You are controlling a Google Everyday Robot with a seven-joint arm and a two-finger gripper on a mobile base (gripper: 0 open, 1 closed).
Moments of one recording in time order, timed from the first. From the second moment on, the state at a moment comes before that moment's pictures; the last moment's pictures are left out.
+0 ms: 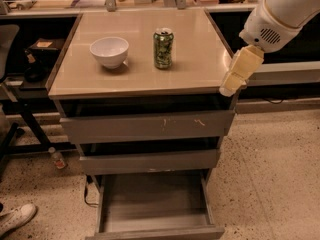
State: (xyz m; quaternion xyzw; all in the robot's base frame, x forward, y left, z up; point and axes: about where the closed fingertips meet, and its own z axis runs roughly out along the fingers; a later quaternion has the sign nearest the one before) arm 0.557 -0.180 0.941 -0.53 0.82 0.02 0.22
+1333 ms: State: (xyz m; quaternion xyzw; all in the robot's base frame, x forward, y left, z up) arm 0.707 -0.059 0.903 -0.50 0.78 0.14 0.34
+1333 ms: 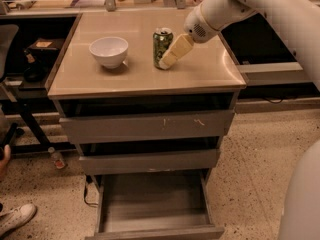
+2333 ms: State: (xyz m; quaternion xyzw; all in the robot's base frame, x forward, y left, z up) arm 0.750 -0.057 0.901 -0.49 0.78 0.14 0.37
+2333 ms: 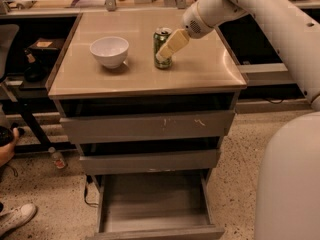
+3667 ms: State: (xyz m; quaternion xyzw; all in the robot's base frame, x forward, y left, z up) arm 0.775 -0.023 0.873 -0.48 0.78 0.18 0.36
